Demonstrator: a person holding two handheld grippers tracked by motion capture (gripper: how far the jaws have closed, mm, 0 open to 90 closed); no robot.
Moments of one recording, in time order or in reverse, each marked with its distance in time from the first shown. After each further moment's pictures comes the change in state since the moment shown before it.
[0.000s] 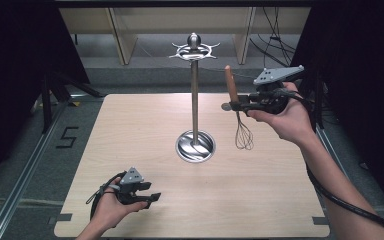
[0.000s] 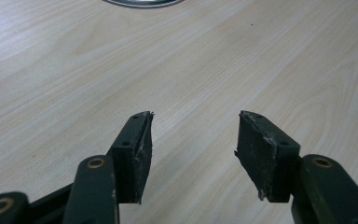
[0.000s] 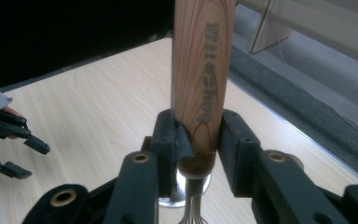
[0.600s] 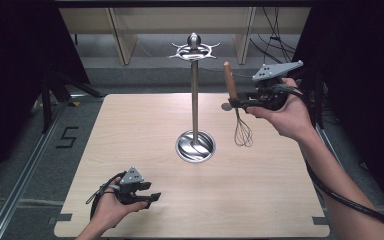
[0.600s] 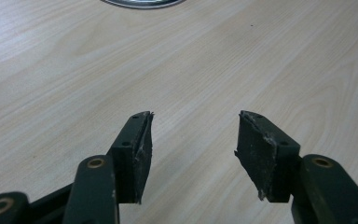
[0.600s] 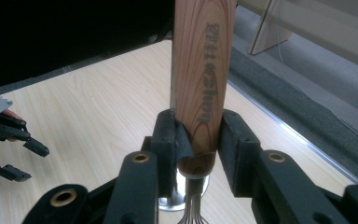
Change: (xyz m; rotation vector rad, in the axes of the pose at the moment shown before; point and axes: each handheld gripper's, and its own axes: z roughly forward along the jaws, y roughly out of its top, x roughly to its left) left arm 0.000 0.000 -0.001 -0.003 0.005 -0.001; right arm -0.002 0.010 -0.002 0.016 0.007 -0.024
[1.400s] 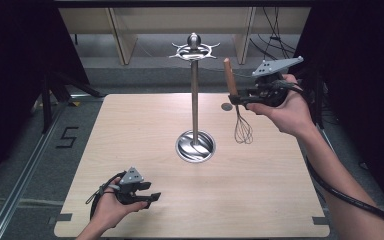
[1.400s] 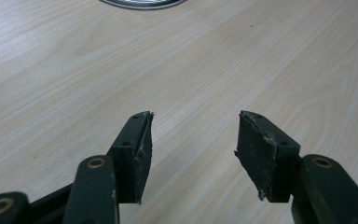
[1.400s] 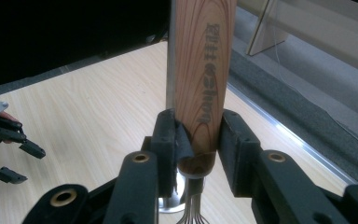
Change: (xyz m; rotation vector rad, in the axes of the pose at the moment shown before) left arm 0.000 0.000 0.000 -0.004 -0.012 -0.005; right arm -0.001 0.007 -0.001 0.001 -0.008 0.006
